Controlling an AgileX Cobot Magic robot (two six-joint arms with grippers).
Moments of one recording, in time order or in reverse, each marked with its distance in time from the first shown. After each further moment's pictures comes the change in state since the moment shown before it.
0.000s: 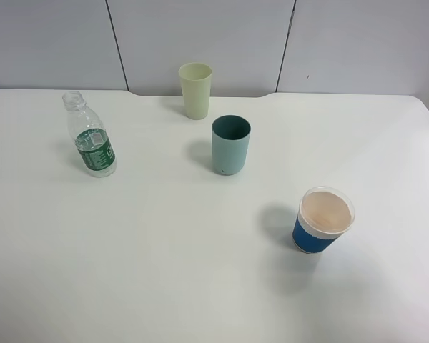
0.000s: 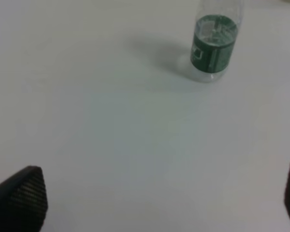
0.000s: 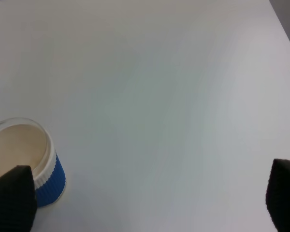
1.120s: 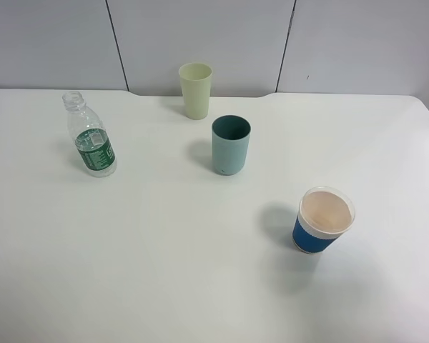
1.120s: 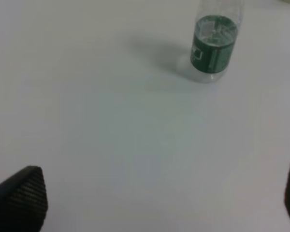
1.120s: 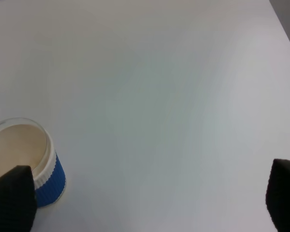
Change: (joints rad) left arm 0.000 0.000 0.000 0.000 0.000 -0.003; right arm 0.000 0.000 0.000 0.000 0.000 0.000
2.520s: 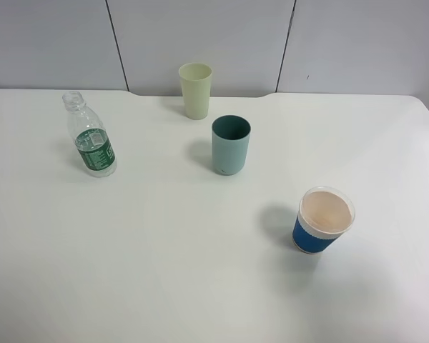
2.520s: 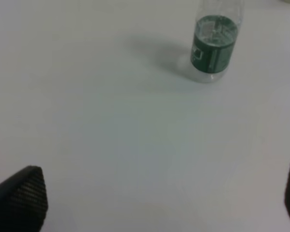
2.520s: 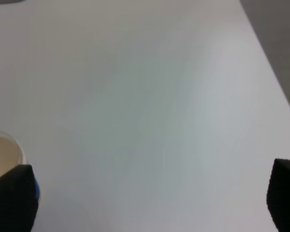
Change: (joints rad) left arm 0.000 0.000 0.000 0.000 0.000 0.000; right arm 0.000 0.018 -0.045 -0.113 -0.017 0.045
